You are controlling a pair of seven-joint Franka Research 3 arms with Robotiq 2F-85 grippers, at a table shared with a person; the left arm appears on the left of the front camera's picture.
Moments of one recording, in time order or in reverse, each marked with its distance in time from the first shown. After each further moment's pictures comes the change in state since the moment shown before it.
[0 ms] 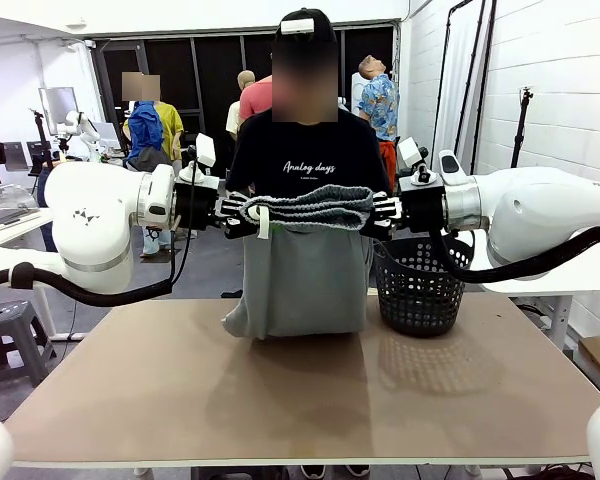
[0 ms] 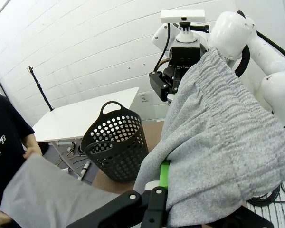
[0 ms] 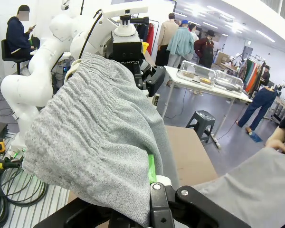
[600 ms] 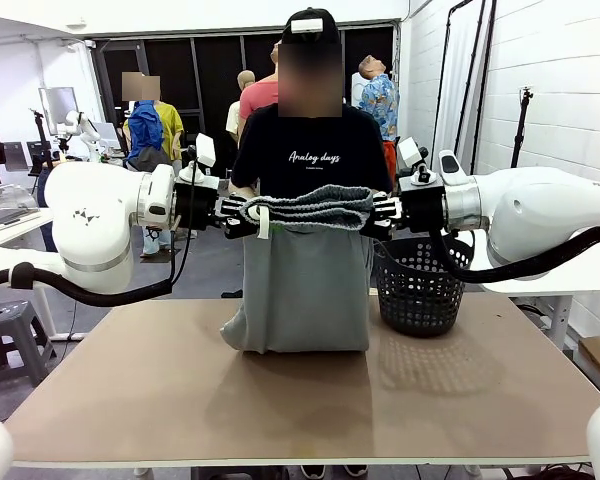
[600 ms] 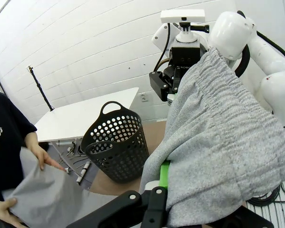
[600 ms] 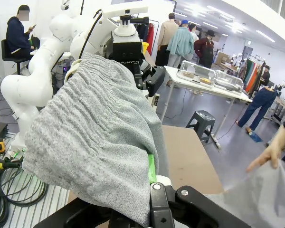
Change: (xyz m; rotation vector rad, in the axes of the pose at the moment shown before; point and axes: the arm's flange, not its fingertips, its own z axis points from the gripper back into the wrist) left arm 0.000 0.000 0.000 0.000 0.000 0.000; right arm 0.000 0.000 0.000 0.000 0.000 0.000
